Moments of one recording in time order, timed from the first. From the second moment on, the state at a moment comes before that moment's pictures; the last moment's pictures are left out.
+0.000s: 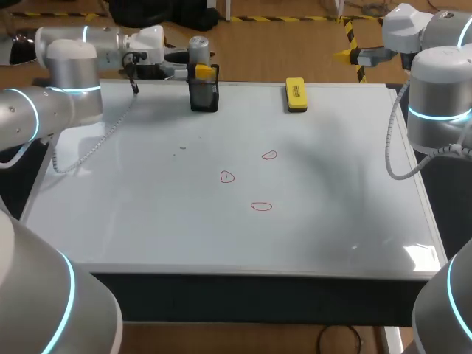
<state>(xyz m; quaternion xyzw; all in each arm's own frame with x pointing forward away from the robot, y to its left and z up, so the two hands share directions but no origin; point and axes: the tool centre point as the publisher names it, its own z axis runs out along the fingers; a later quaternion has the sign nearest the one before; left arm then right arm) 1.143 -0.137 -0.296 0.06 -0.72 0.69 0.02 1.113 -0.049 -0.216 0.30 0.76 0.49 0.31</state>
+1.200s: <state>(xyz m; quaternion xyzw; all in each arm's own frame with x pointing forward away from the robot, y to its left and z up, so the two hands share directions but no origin) 1.154 -0.131 -0.219 0.04 -0.69 0.72 -0.02 1.113 -0.049 -0.216 0.30 0.76 0.49 0.31</state>
